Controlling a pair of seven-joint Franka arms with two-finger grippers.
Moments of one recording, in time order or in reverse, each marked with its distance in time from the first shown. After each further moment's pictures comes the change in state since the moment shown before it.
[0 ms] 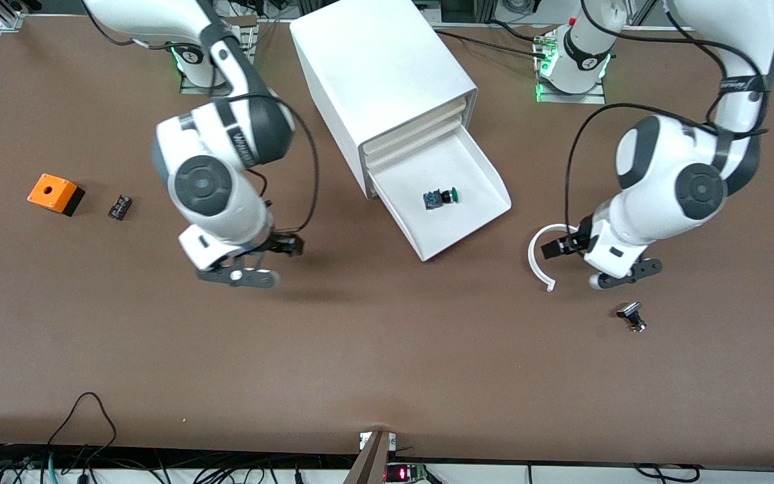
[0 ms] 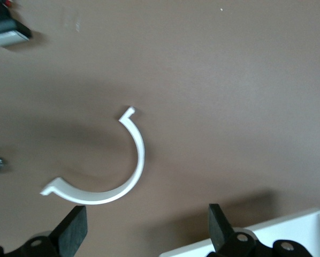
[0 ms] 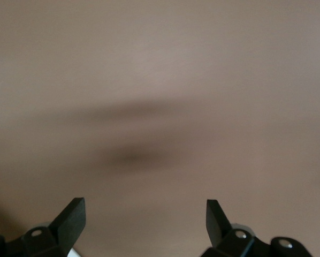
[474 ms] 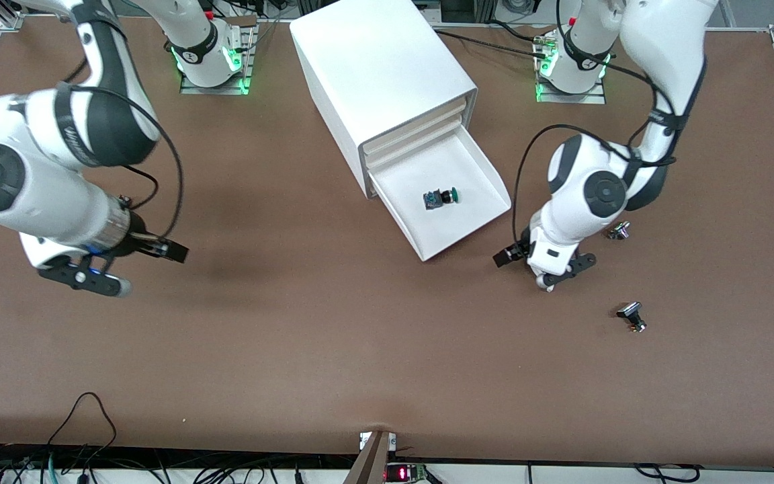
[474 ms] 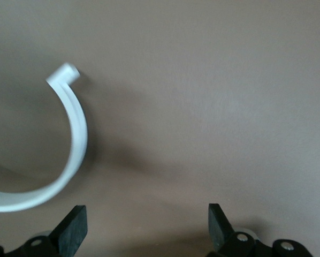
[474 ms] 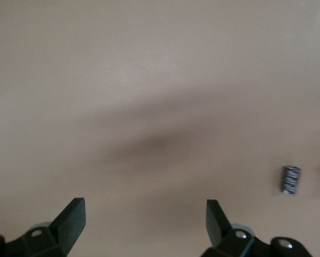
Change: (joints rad) left arm -0.115 0.110 -0.018 -0.141 0.000 0.322 -0.251; right arm -0.251 -0.211 0.012 -0.183 0.001 -0.011 -0.168
